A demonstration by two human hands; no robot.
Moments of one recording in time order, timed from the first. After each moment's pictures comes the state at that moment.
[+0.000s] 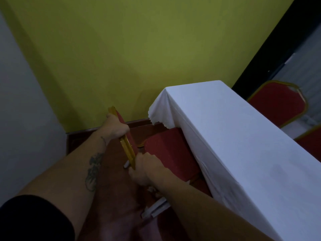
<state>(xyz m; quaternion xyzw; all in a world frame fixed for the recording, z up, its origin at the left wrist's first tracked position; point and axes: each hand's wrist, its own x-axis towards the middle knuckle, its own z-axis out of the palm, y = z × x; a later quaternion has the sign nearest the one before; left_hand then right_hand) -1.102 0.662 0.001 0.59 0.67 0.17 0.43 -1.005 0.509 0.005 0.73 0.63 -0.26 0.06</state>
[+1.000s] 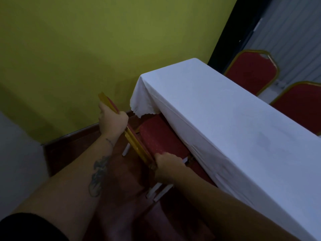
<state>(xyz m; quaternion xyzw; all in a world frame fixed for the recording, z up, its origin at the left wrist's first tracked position) -1.023 0.658 -0.017 0.59 0.64 0.31 0.38 -0.928 0.473 -0.016 0.78 0.53 -0.29 0.11</state>
